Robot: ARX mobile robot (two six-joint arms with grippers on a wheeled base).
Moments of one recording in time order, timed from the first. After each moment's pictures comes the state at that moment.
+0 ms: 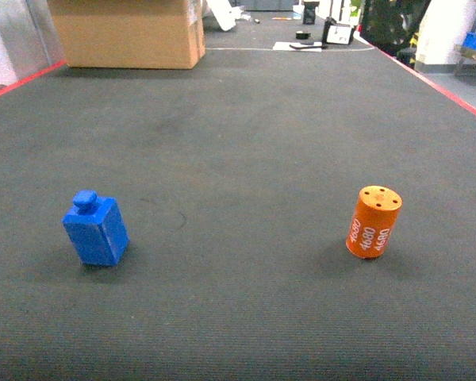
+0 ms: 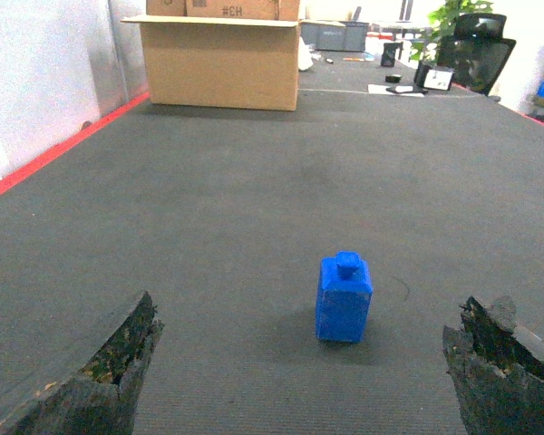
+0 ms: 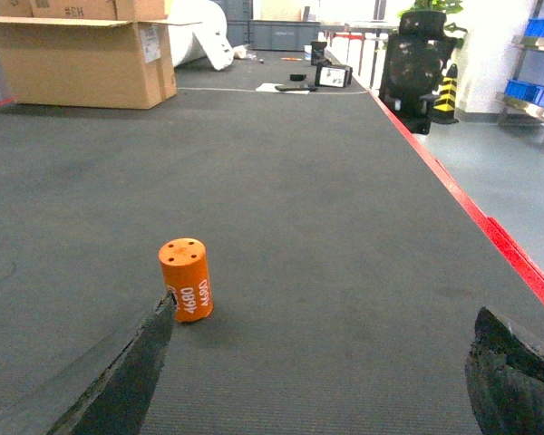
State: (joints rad) left arm 0.00 0.01 0.02 0.00 0.00 0.00; right arm 0.00 0.01 0.01 -0.01 0.00 0.00
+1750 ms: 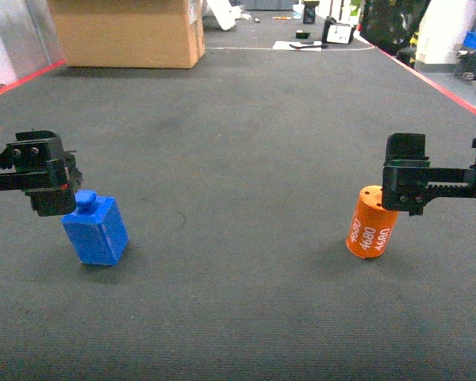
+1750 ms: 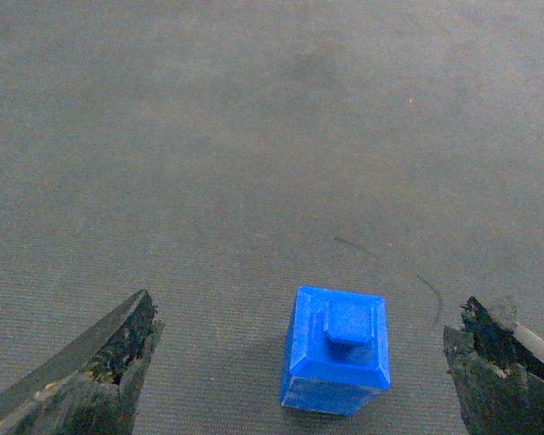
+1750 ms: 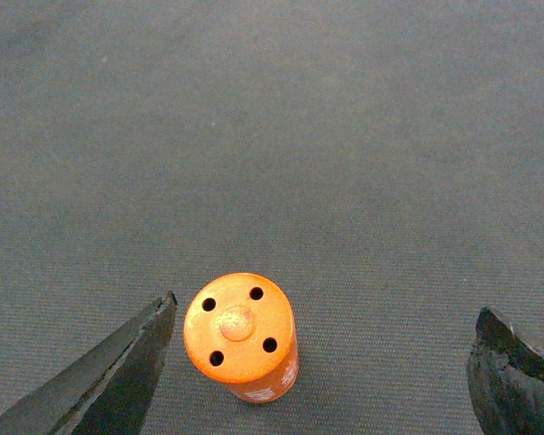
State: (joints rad) left arm -0.15 1.55 0.50 0.74 -0.15 -0.11; right arm 0.24 1.70 0.70 0.58 0.16 0.15
